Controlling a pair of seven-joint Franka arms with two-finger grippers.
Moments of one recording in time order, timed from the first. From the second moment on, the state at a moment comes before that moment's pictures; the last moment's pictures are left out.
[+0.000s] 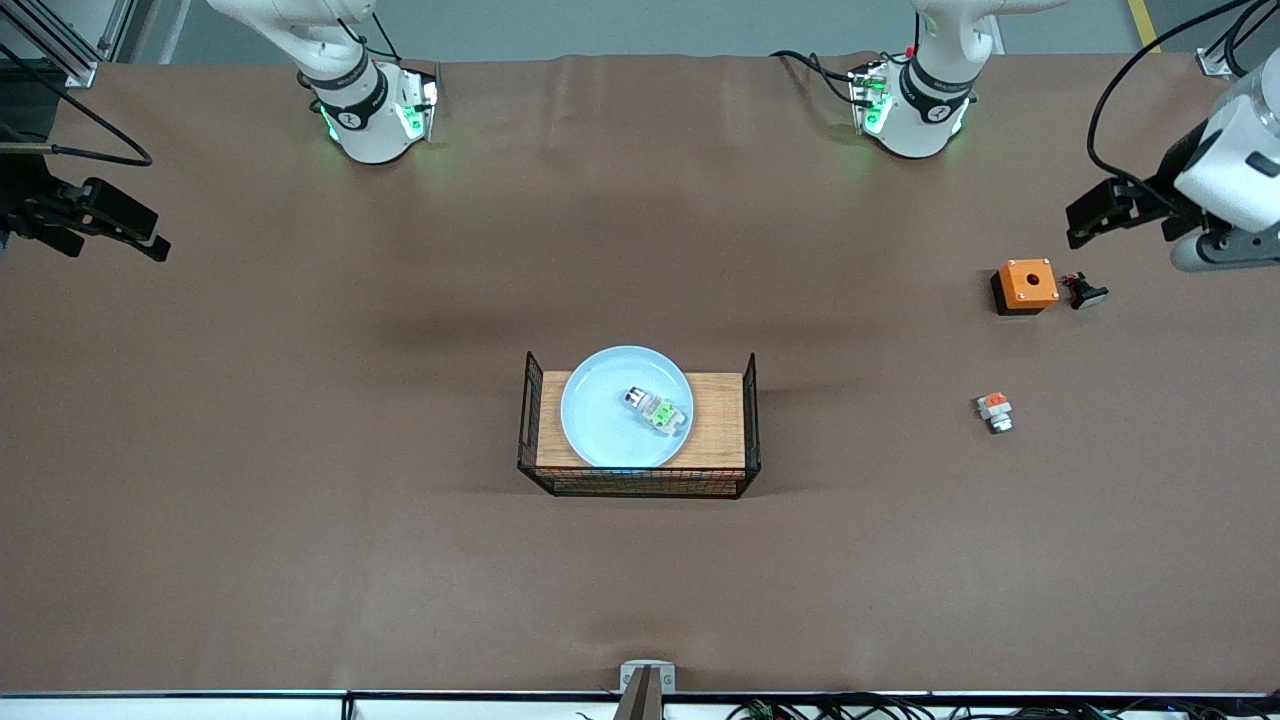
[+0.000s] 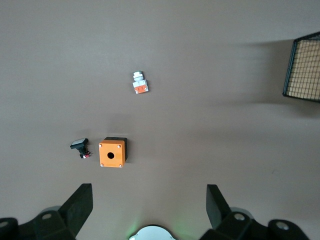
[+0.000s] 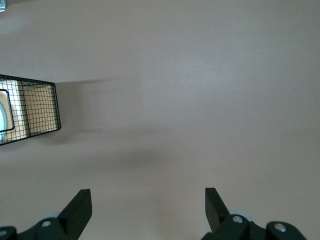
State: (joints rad) left arm 0.02 -0.06 -0.13 -1.60 0.04 1.46 -0.13; right arm -0.08 -0.02 0.09 -1.50 0.05 1.50 0.11
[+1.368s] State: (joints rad) left arm 0.01 -0.07 -0.12 -1.61 0.01 1.51 -0.12; right arm -0.09 -0.02 0.10 -1.48 0.05 1.50 0.11
